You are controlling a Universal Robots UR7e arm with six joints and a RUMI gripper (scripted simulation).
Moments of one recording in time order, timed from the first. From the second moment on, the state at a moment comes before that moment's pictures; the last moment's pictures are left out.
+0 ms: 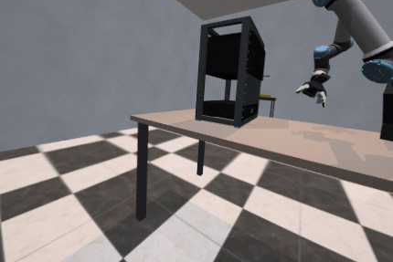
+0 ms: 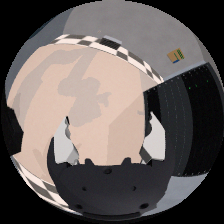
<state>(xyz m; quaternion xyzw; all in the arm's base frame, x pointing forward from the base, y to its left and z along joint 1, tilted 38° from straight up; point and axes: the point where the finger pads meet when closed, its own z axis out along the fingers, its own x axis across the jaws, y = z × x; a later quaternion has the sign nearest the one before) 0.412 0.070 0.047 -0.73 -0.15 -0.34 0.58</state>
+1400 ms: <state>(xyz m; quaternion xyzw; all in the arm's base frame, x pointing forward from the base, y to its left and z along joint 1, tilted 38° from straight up) 0.440 0.035 0.029 -0.76 -0.23 -0.39 0.47</state>
